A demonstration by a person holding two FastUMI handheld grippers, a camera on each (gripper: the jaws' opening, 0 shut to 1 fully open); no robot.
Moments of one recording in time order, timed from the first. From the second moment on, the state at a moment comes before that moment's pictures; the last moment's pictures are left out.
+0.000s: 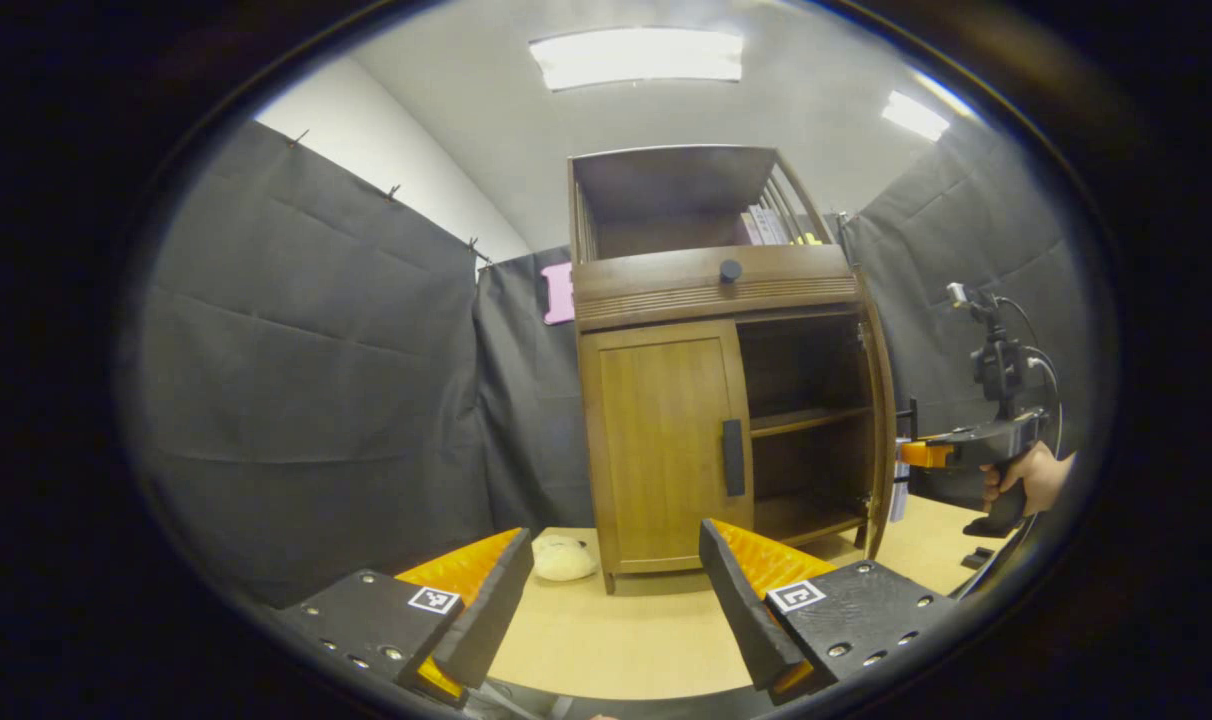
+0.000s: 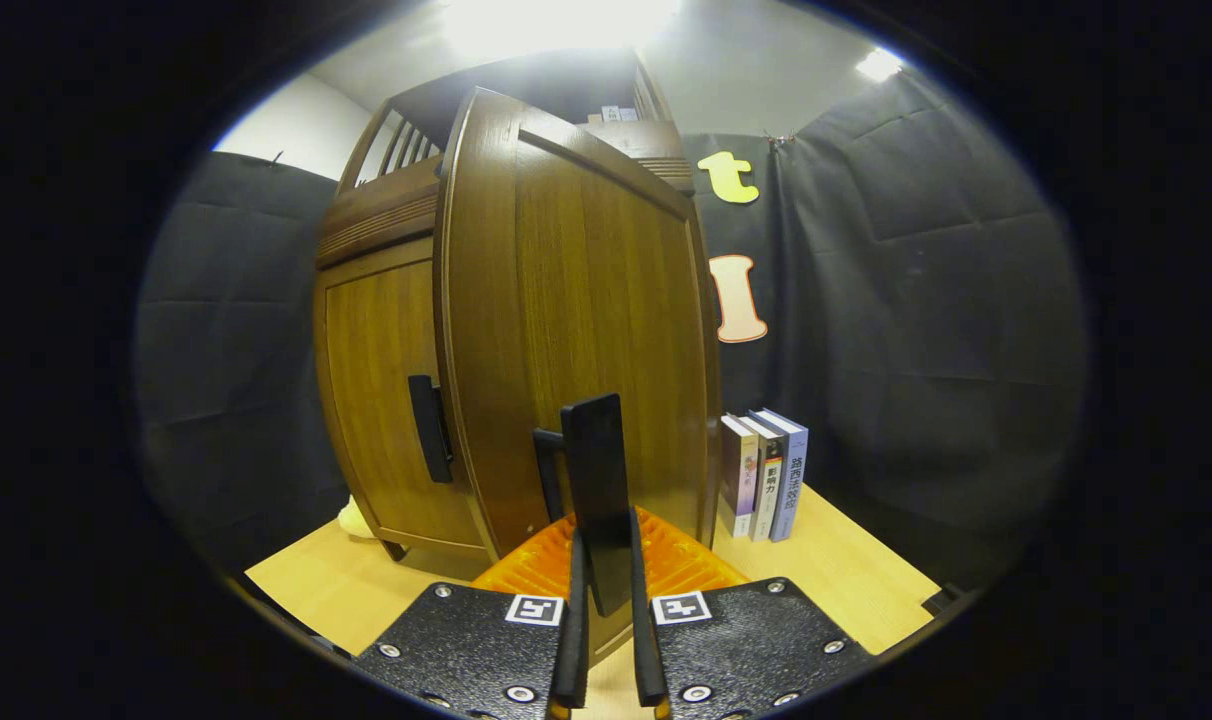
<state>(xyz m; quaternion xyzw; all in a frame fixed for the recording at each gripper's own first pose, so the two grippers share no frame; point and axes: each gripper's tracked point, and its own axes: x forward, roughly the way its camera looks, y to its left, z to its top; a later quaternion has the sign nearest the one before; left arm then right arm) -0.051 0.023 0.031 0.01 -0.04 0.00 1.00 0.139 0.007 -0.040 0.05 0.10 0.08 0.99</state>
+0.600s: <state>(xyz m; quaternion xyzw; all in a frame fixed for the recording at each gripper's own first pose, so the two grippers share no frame) -0.052 0.015 0.031 0.01 -0.04 -0.05 1.00 0.129 -0.052 -0.040 0.04 0.11 0.01 0.99</state>
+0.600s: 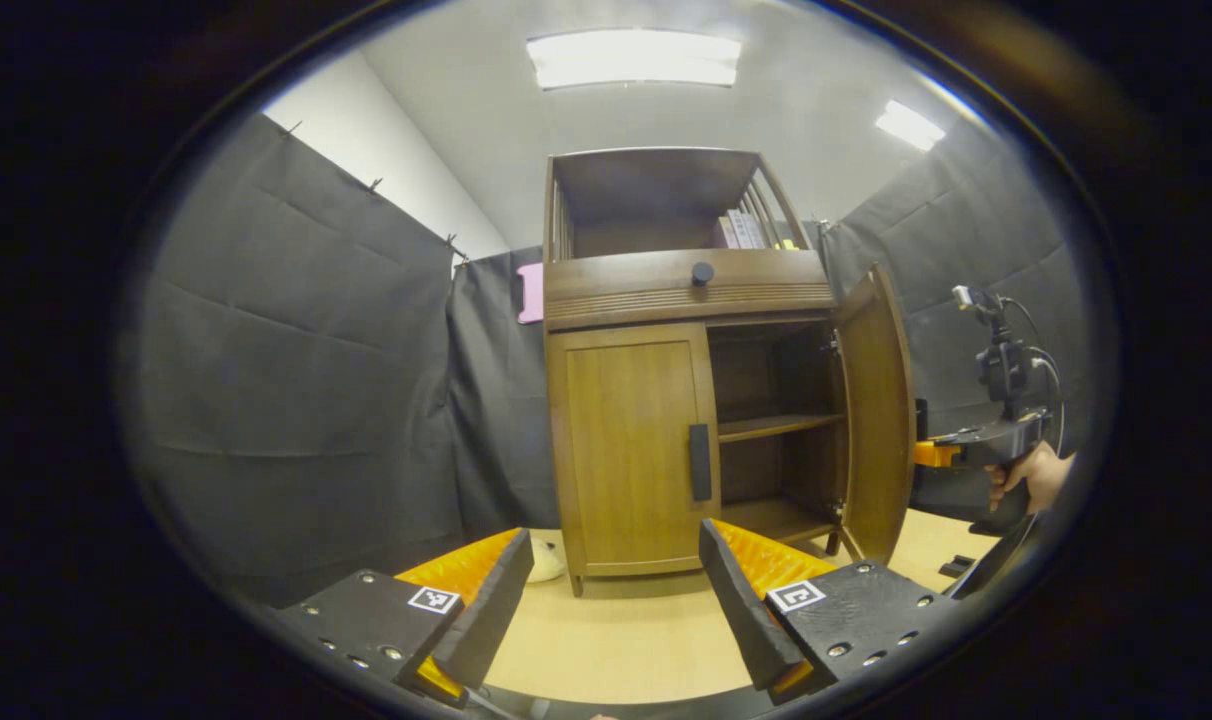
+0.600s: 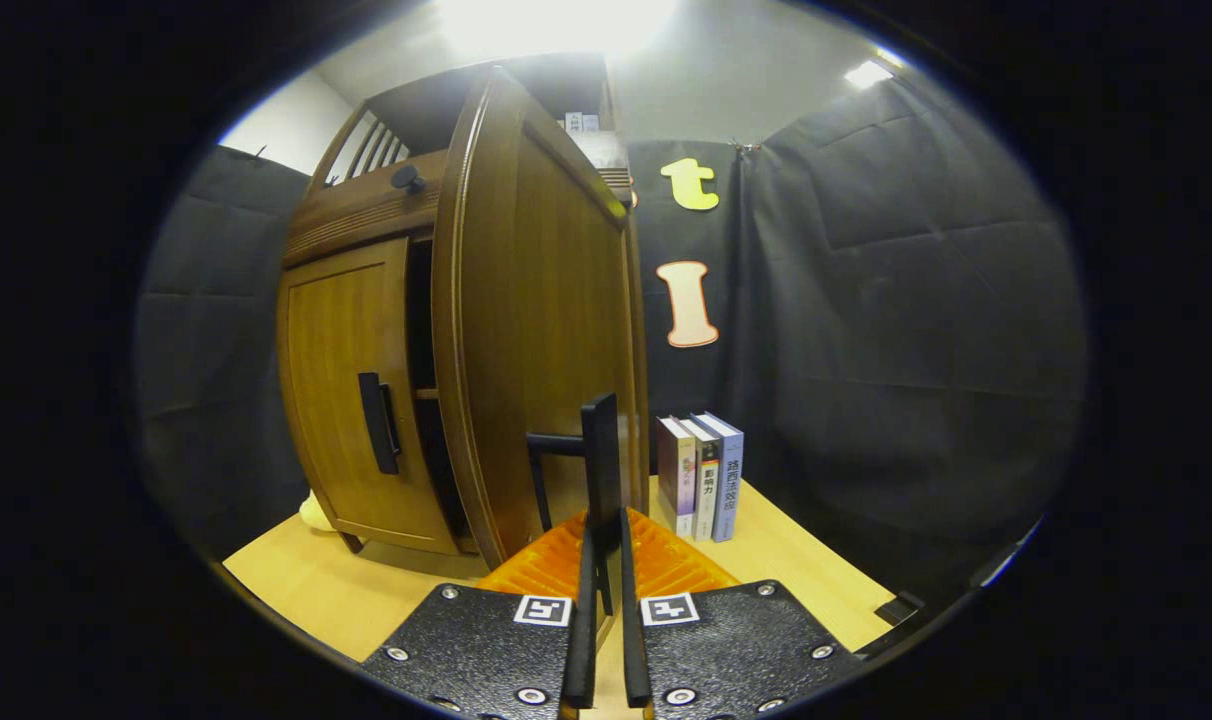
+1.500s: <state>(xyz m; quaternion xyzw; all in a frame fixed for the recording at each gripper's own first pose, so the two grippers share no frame) -0.043 0.006 0.022 0.00 -0.02 -0.07 1.00 0.082 -0.142 -0.043 0.01 0.08 -0.10 0.99</state>
